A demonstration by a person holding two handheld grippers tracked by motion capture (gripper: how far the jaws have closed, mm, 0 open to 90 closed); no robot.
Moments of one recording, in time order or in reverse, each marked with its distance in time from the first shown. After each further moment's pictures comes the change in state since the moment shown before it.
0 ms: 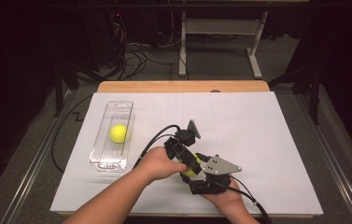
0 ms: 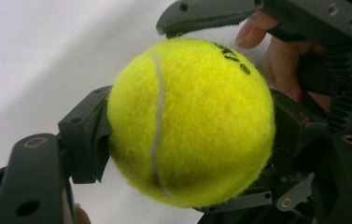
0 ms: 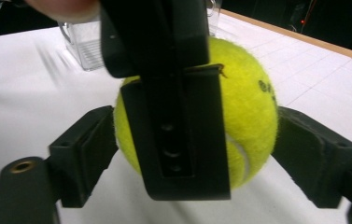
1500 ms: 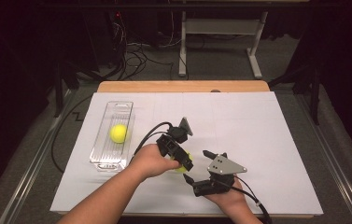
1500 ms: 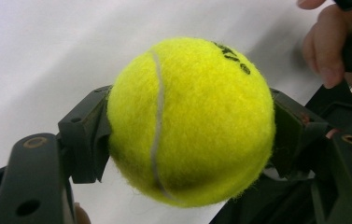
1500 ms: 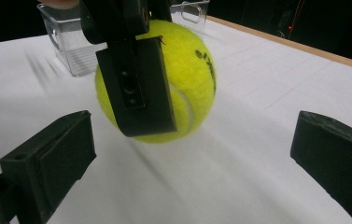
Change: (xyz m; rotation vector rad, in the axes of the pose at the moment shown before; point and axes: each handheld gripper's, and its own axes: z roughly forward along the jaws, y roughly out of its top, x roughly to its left) left arm 0.017 -0.010 -0.011 0.008 0.064 -0.038; right arm -0.007 -0.003 -0.006 -0.031 -0.032 0.010
